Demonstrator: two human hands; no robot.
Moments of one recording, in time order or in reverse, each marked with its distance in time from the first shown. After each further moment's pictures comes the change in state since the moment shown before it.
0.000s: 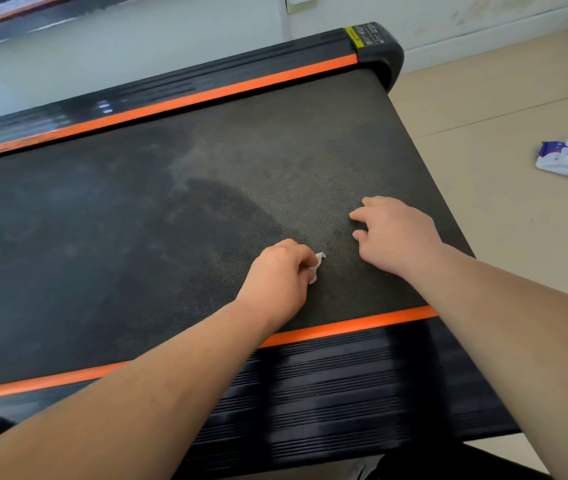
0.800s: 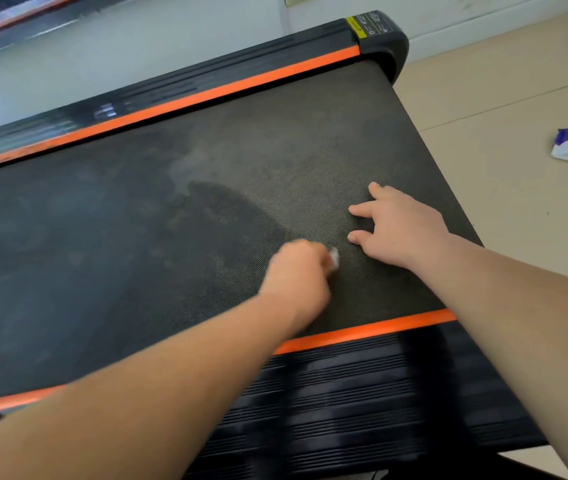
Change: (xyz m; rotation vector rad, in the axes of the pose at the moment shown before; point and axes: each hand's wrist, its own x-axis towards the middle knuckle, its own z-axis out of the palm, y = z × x) left_hand 0.022 0.024 0.002 0.221 -0.126 -0.120; right_hand 0.020 0.007 0.004 0.101 -0.096 0.021
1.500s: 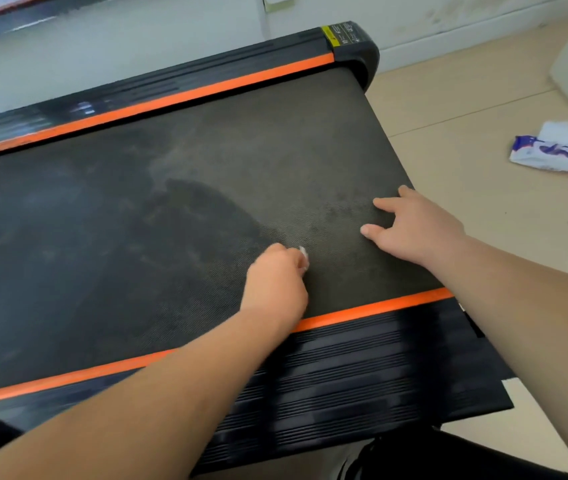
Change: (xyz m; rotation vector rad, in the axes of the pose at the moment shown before) left_hand -0.027 0.010 0.013 -0.094 0.128 -0.115; right_hand -0.035 0.045 -0.014 0.075 0.038 0.196
